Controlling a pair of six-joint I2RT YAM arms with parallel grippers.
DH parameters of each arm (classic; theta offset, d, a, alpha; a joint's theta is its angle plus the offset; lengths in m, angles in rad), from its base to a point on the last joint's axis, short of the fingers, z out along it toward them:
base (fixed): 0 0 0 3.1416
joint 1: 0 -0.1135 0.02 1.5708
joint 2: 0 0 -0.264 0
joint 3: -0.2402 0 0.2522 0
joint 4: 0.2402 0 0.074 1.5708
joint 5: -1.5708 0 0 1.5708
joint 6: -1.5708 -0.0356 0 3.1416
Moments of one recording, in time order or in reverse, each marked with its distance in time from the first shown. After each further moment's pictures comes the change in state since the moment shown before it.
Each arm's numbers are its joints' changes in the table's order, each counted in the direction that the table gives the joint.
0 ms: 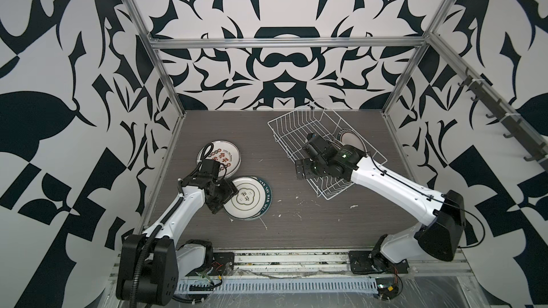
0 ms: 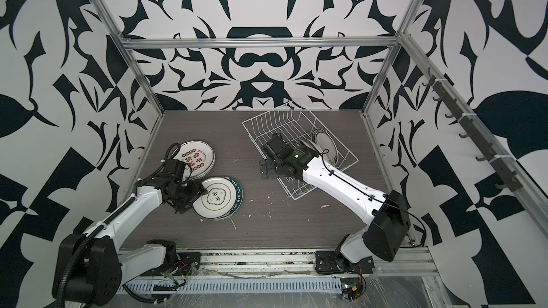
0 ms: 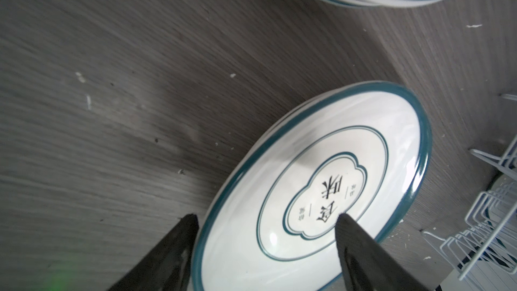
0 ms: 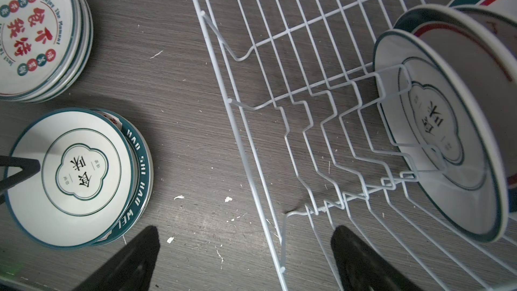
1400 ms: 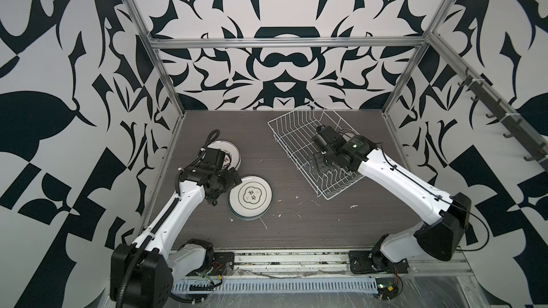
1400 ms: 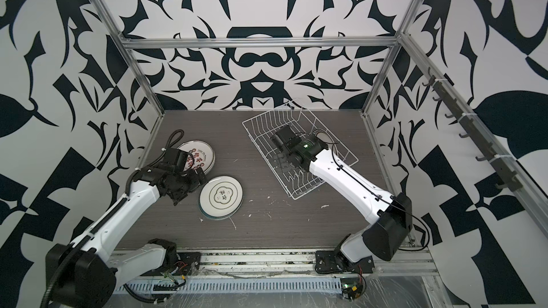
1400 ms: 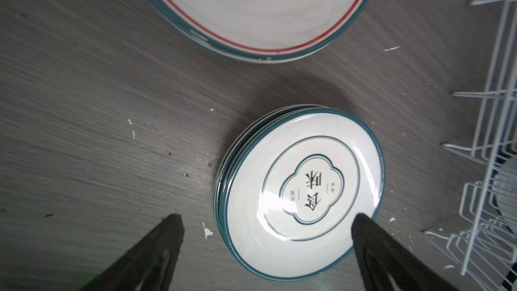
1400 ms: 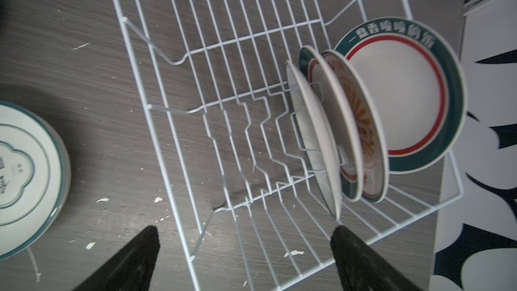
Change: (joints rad) left arm 0.103 -0.076 -0.195 0.140 0.181 -0.045; right arm 0.109 0.003 -0.114 0.190 -0.151 0.215
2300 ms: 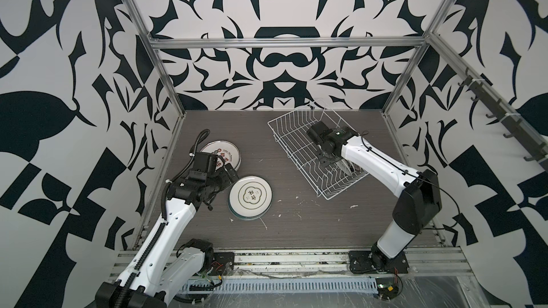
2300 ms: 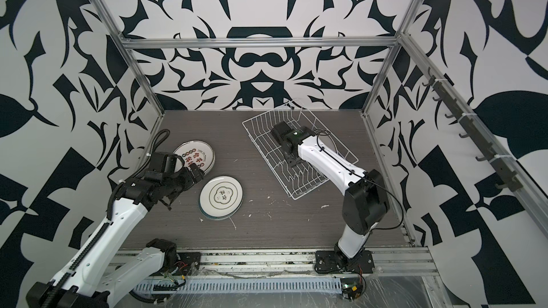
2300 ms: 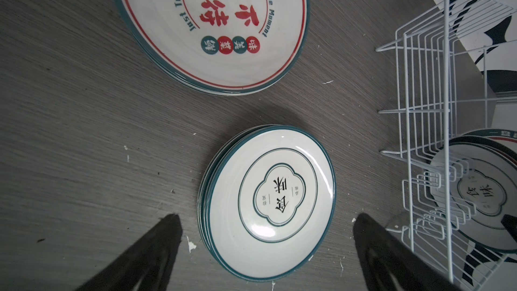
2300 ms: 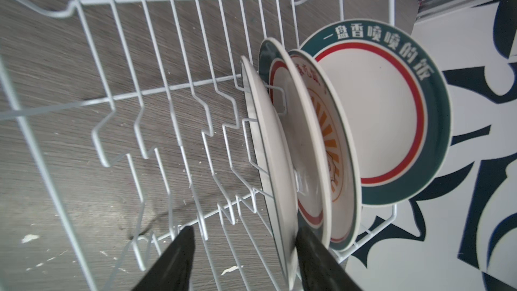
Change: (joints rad) left arm 0.001 -0.172 0.015 -0.046 0.024 0.005; right arm 0.097 0.232 -0.060 0.018 -0.125 0.185
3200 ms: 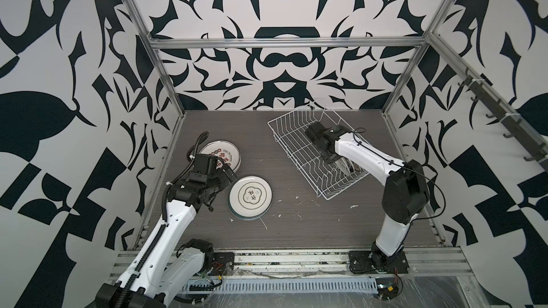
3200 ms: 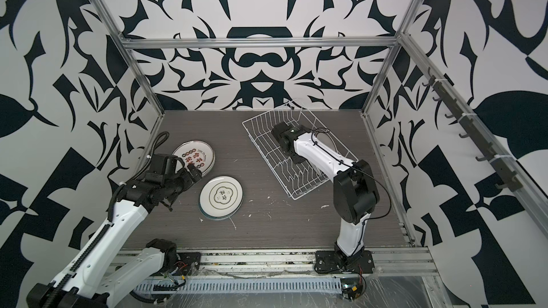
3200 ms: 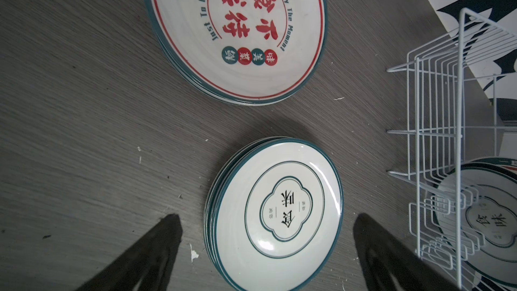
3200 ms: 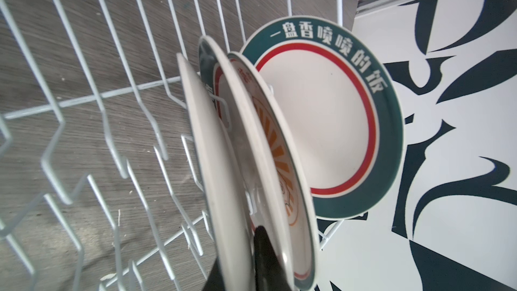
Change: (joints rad) left arm 0.000 -0.012 0.031 -0.026 0.062 0.062; right arm 0.032 0.103 -0.014 -0.011 -0.205 0.021
